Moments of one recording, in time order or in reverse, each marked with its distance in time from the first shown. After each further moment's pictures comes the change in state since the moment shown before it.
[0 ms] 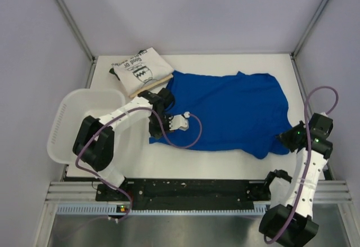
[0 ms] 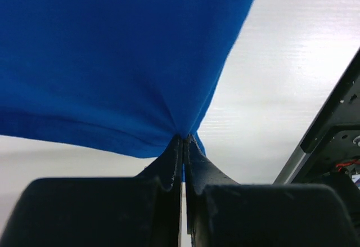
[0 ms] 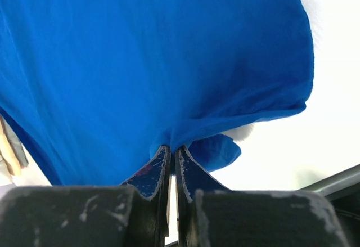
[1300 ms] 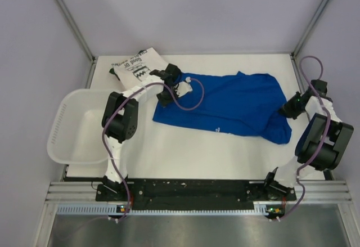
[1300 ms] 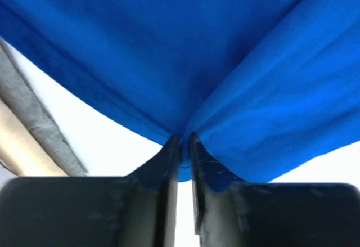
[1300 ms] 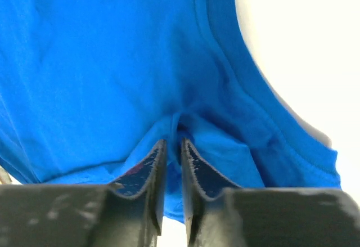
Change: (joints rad) left arm 0.119 0.460 0.497 0.213 -0.259 -0.241; right arm 0.083 0.845 0.306 0.444 -0.042 -0.108
